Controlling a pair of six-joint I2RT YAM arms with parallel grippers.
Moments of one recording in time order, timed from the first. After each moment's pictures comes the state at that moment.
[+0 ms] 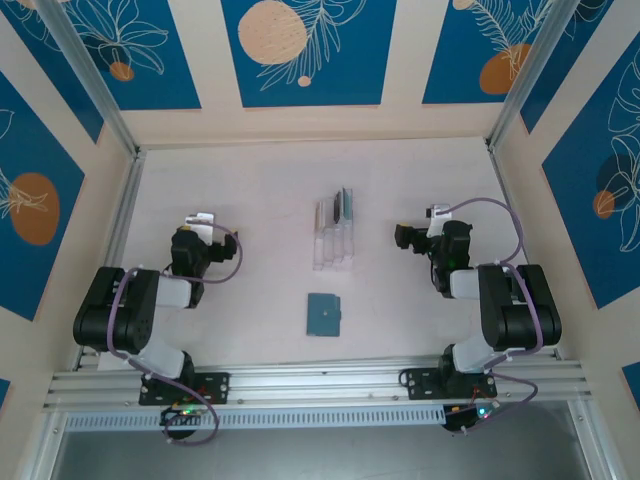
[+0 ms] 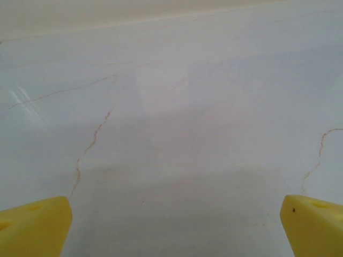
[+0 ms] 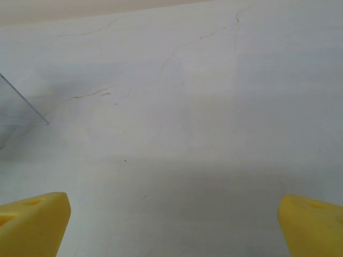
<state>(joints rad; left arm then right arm) -0.08 1.56 0.37 0.81 -0.02 0.06 0.00 1.52 0.40 0.69 -0.18 0.08</state>
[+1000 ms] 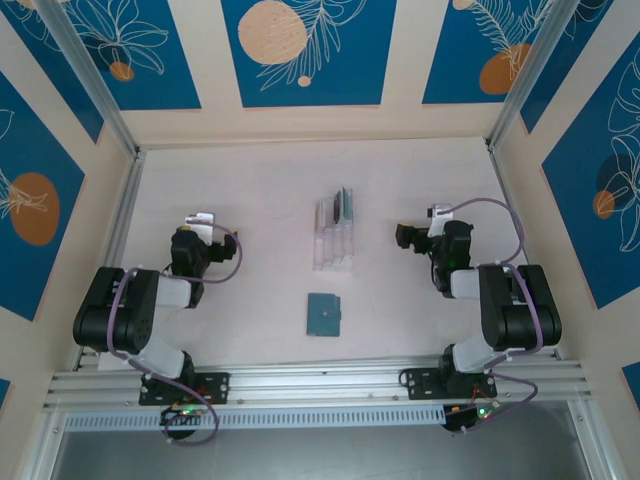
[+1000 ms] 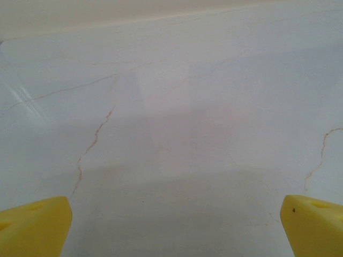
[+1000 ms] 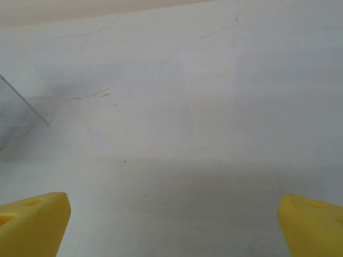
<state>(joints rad) -0.08 1.55 0.37 0.79 -0.03 0.06 -0.01 1.52 0.40 0.69 -0.16 0.10</state>
